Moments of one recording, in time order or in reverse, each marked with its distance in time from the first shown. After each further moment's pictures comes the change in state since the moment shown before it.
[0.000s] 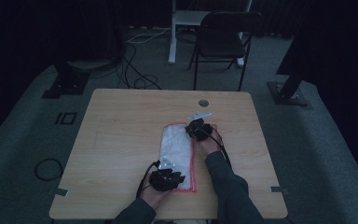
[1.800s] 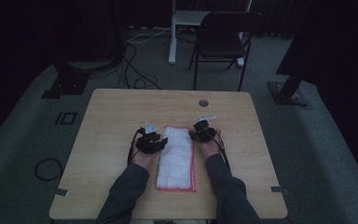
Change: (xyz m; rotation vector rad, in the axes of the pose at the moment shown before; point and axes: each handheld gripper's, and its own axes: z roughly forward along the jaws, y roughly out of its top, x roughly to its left) left arm 0.103 0.069 -0.004 -0.125 0.305 -0.078; right arm -0.018 -0.028 0.027 0.056 -0.056 0.196
